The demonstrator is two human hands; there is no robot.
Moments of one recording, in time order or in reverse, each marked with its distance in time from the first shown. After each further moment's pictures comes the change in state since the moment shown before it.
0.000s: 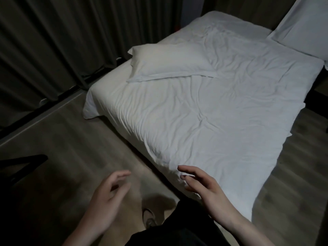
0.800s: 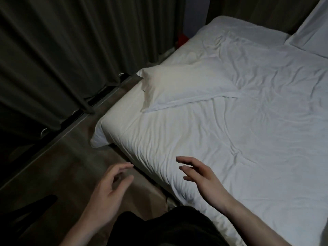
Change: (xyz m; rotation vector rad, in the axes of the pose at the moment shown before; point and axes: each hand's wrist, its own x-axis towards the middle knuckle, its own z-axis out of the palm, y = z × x) left_hand 0.303 0.079 -0.189 0.109 0.006 0.234; right_hand 0.316 -0.152 0.110 -0.014 0.100 -0.015
